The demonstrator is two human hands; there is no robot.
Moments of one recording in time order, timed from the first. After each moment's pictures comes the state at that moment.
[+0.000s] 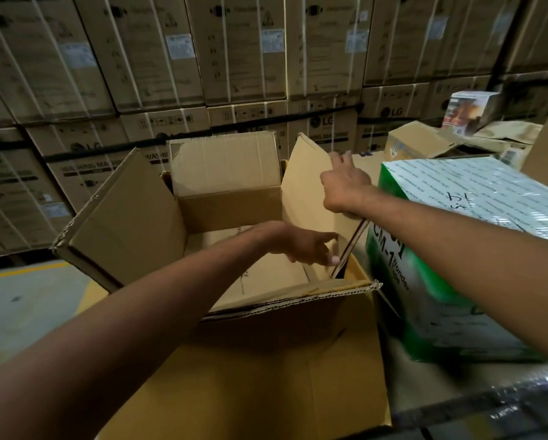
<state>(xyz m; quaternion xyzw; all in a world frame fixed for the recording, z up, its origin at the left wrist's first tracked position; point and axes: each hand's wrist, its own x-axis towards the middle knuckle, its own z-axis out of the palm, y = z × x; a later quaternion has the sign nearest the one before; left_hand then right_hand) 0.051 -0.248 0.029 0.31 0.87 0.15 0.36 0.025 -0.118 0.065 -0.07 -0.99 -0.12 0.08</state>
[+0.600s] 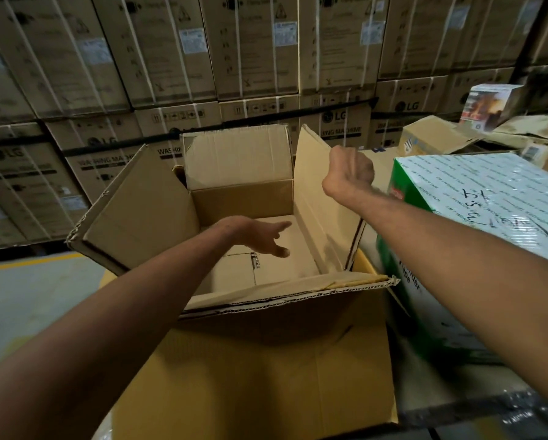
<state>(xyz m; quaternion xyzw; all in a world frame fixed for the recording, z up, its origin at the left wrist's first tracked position) 0.012 -0.324 0.013 0.21 0.93 0.06 0.30 0.009 -0.140 0.070 -0.17 -0.97 0.01 0.19</state>
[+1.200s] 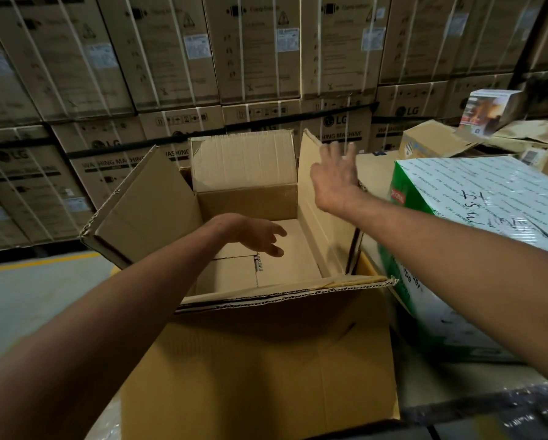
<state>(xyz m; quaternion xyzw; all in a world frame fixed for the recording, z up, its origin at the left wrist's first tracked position) 0.024 -0.338 0.026 0.22 0.93 0.05 0.28 0.015 -0.162 0.060 -0.06 -0.96 -0.22 0.16</state>
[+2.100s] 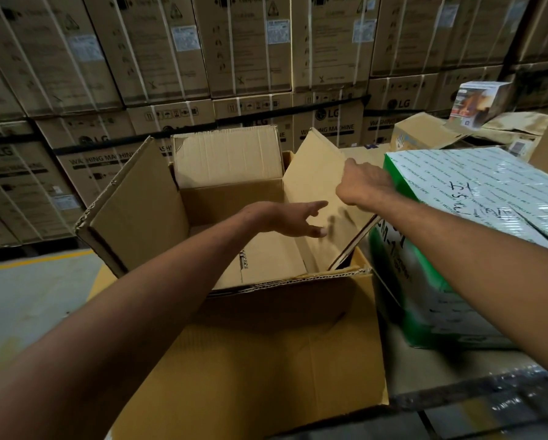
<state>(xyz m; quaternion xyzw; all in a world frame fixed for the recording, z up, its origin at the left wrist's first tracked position) 0.039 -0.264 0.037 0.29 0.90 0.18 0.26 0.035 -0.092 0.052 -0.14 -0.98 0.04 0.12</state>
